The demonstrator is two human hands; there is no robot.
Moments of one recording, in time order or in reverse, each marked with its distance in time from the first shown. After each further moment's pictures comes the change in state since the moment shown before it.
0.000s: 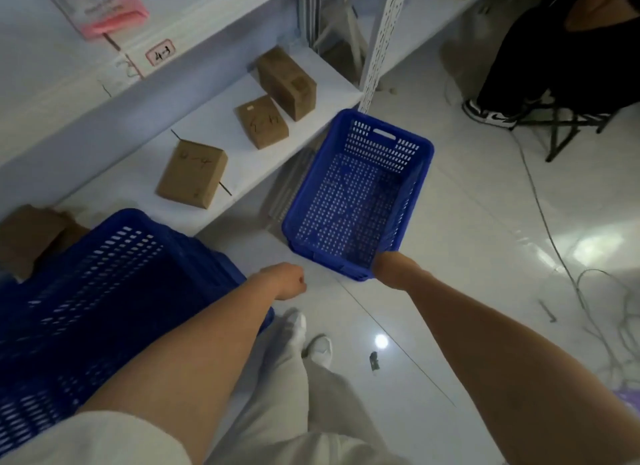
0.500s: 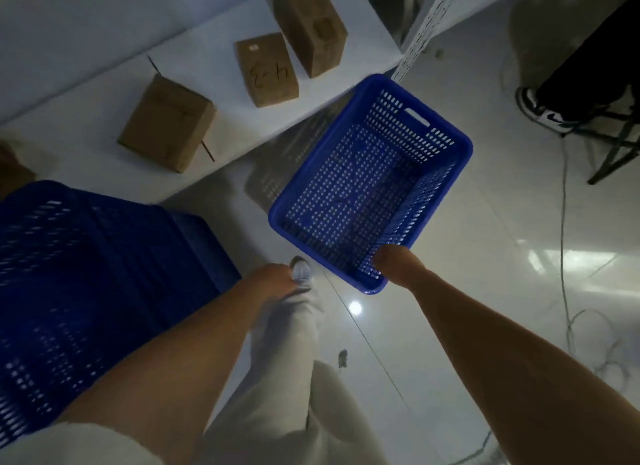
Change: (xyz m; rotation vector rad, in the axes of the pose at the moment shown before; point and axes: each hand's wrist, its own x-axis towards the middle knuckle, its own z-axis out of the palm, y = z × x) left_hand 0.140 -0.003 -0.021 -0.433 -0.093 -0.161; right_hand 0.154 0.005 -0.059 -0.014 -0.145 0.050
